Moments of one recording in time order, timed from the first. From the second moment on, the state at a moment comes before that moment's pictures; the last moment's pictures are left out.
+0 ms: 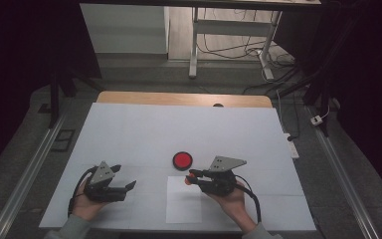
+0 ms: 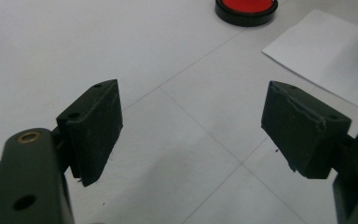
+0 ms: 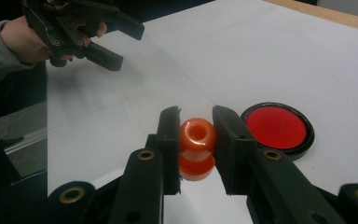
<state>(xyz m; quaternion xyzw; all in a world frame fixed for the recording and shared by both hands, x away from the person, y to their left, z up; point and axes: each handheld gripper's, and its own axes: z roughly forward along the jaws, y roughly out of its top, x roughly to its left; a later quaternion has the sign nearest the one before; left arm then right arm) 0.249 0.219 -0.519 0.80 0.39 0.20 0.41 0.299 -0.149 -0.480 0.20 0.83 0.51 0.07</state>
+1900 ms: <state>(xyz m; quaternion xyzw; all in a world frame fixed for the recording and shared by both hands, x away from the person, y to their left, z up) 0.286 0.127 -0.485 0.84 0.29 0.16 0.43 0.300 -0.150 -0.477 0.21 0.83 0.52 0.07</state>
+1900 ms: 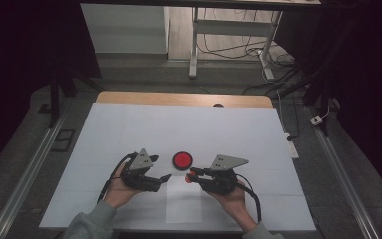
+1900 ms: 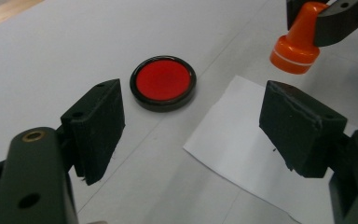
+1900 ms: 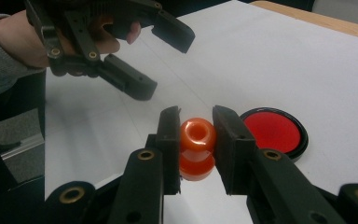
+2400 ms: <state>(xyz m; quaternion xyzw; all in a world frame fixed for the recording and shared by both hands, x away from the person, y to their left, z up) 0.282 0.110 -0.490 0.85 0.27 0.15 0.42 0.300 -0.150 -0.478 0.20 0.83 0.52 0.07</state>
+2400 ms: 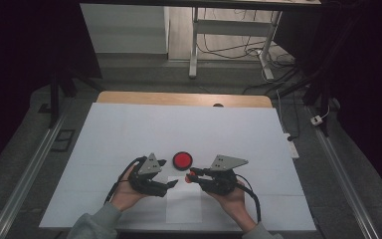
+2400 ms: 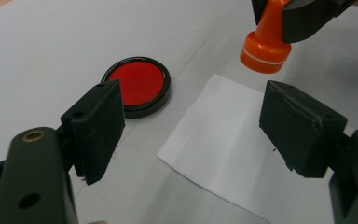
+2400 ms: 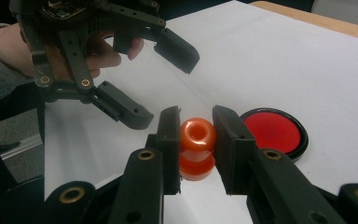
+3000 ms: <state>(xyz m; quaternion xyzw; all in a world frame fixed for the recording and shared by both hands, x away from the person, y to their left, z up) 0.280 0.100 -0.491 0.85 0.26 0.14 0.43 0.299 -0.148 -0.479 0.20 0.83 0.52 0.07</state>
